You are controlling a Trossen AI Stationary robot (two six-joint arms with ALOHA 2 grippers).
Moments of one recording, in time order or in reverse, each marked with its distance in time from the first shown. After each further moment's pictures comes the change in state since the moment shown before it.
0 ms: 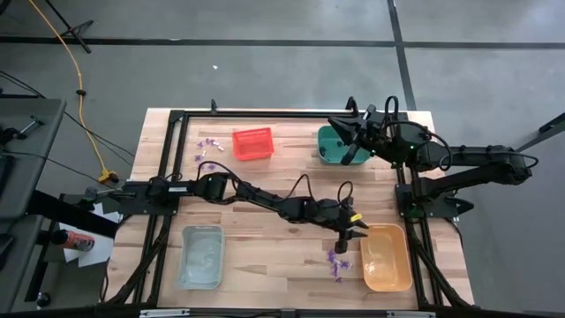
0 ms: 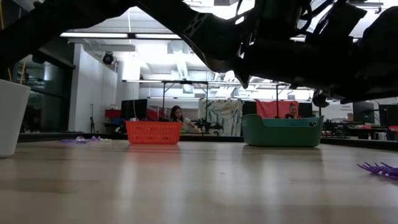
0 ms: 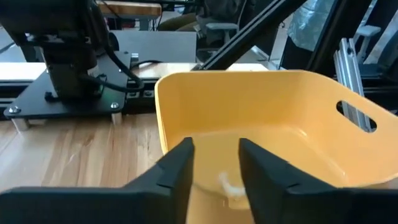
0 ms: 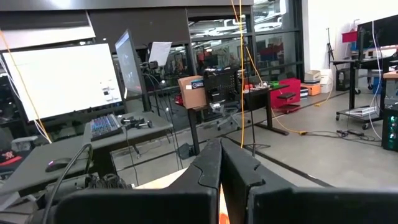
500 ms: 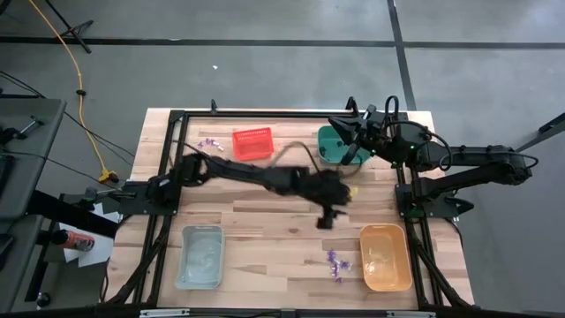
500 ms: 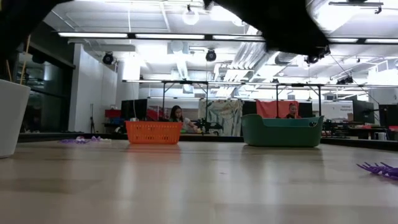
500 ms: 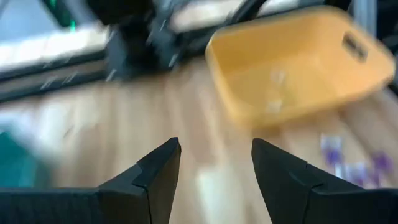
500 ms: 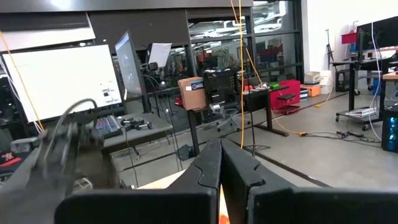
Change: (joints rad) left arm 0.089 -0.372 0.000 -0.798 -0.012 0.238; right arm 0.000 0.000 -0.001 0.007 0.000 -0.003
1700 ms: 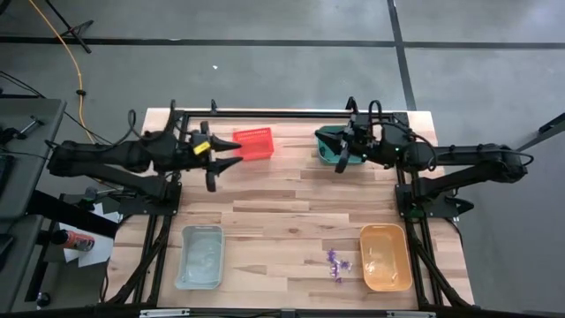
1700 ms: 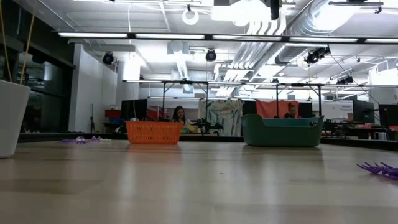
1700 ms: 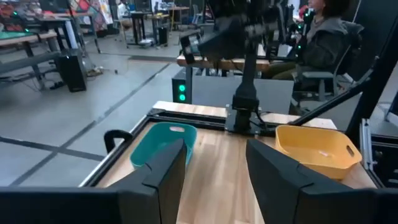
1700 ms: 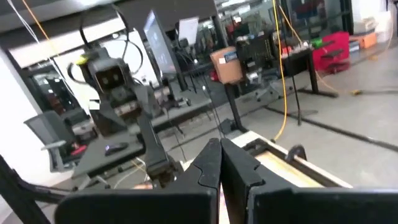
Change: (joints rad) left arm 0.003 -1.408 -1.093 0.203 -0.365 -0.217; right arm 0.000 0.090 0.000 -0.011 -0.155 0.223
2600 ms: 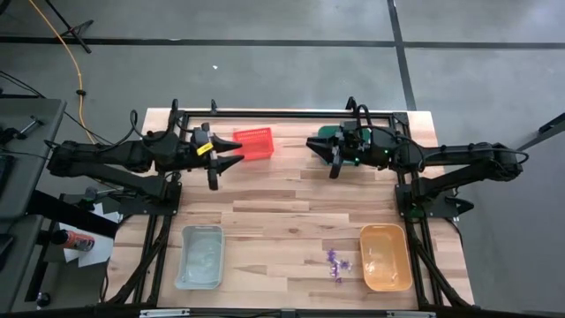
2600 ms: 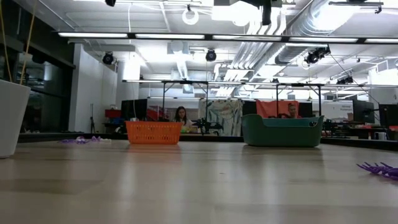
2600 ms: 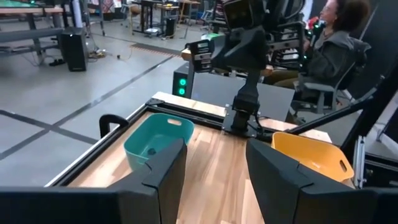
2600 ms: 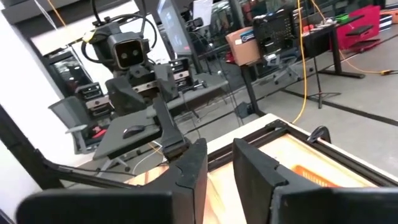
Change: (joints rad) left arm 0.005 0.018 0.000 -0.002 -0.023 -0.141; right arm 0.002 0.062 0.000 0.020 -0.088 0.042
